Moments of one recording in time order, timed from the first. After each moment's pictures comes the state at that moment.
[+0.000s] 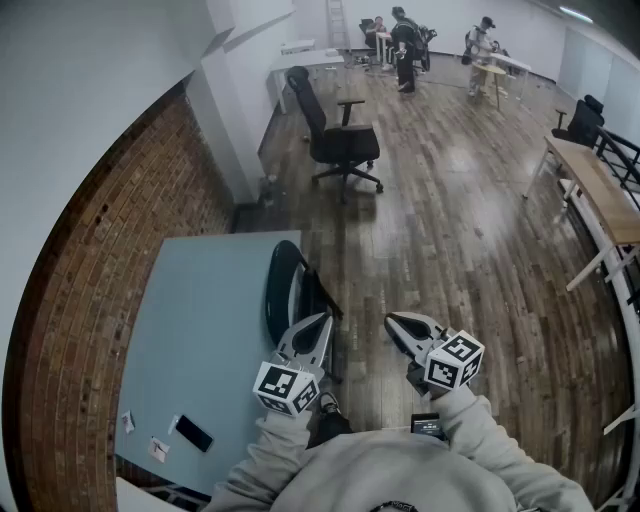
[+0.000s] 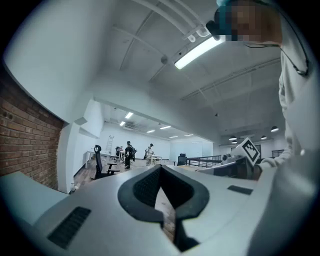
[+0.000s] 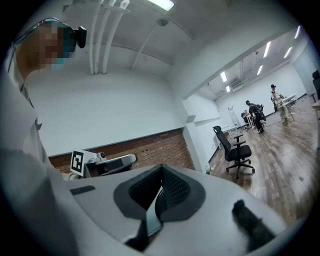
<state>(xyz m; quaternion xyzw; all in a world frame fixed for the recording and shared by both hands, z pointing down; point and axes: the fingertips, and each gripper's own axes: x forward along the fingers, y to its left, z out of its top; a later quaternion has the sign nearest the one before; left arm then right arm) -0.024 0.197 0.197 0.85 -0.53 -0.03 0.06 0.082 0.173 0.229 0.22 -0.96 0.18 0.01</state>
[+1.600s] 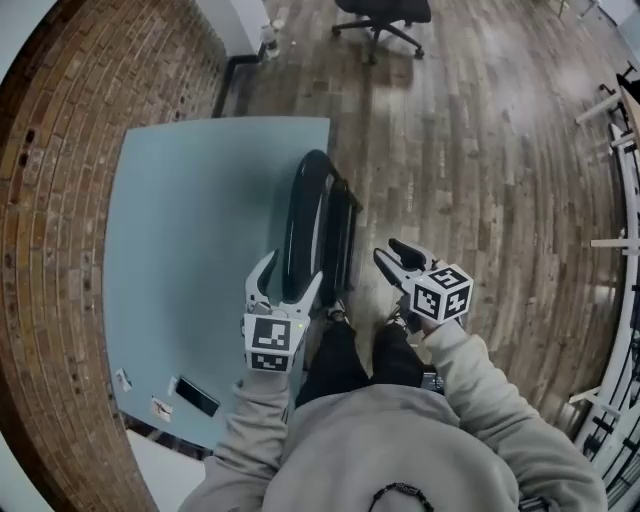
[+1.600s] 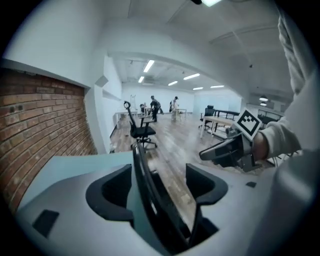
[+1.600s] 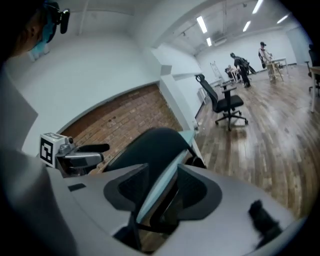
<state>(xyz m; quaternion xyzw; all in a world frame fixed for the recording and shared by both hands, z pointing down) -0.264 -0.008 0.445 0.74 -0.61 0.22 0.19 -0.123 -0.074 0.519 0.23 -0.89 0.35 0.19</state>
